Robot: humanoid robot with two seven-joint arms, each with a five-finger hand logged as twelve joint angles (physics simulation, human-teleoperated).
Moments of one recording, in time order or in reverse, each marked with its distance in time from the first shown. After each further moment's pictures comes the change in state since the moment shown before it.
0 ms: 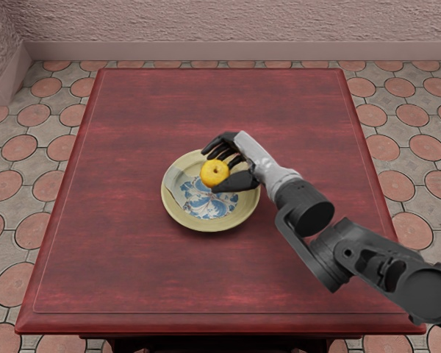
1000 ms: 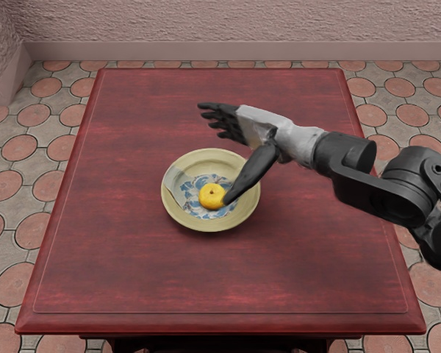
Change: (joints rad) left arm -0.002 0.000 0.000 0.000 0.000 0.000 0.000; right arm 0.006 -0.057 0.451 -0.030 0.540 0.641 0.000
